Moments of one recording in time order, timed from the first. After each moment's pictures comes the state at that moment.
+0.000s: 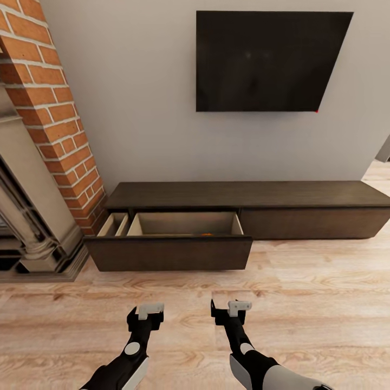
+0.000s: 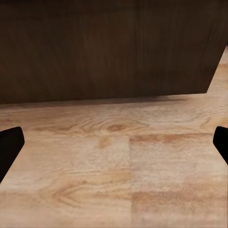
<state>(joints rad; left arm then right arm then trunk) -0.46 -0.01 -0.54 -0.58 0.38 -0.20 0.39 -0.64 0.16 0.62 -0.12 -0.54 -0.58 -0.14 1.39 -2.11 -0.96</state>
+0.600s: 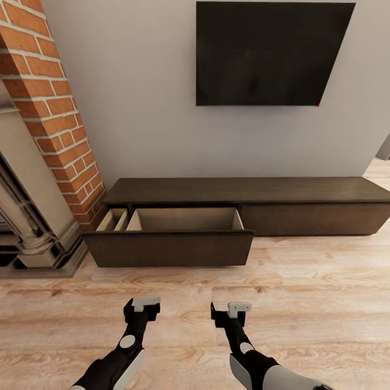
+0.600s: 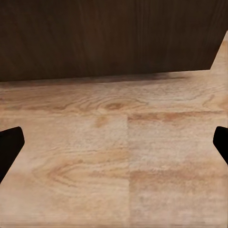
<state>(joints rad) -0.46 0.03 -0.53 -0.66 0.39 -0.20 0.39 -0.64 0.16 0.62 -0.12 -0.54 -0.52 -0.14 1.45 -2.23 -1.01</state>
